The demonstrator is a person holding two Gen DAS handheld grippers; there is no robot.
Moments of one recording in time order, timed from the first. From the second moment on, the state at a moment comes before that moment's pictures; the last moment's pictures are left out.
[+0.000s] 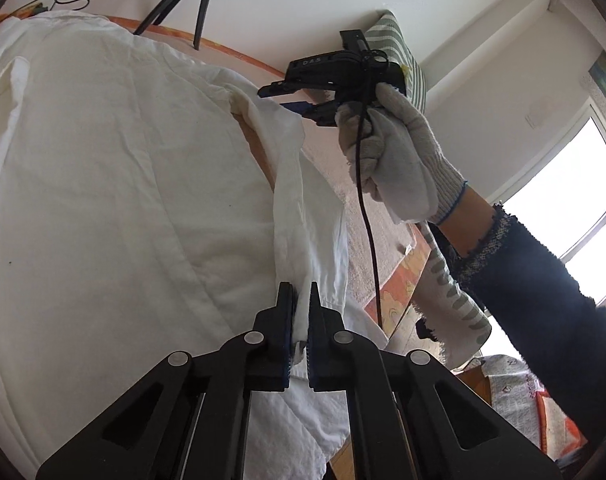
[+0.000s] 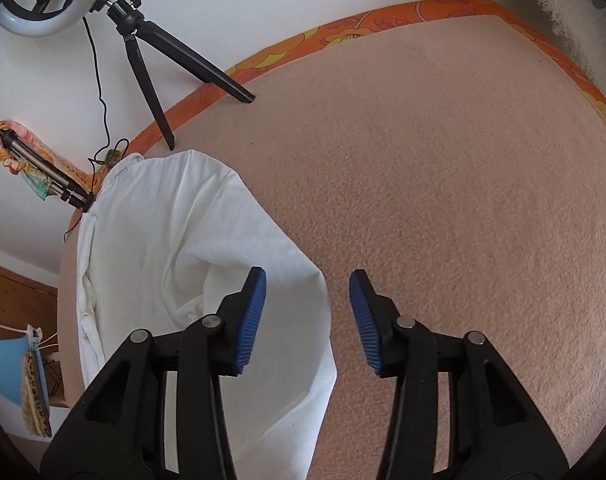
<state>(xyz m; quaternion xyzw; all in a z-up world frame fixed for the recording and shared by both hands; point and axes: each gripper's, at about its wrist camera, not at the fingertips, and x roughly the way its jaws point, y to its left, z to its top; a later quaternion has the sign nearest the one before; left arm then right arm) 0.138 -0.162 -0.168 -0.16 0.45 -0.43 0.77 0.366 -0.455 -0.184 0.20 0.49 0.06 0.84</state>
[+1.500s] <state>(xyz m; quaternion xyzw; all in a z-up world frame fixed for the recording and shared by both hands) 0.073 -0.116 -0.162 -0.19 0.46 -0.46 0.73 0.140 -0.356 -0.102 0.04 0.46 0.15 0.87</state>
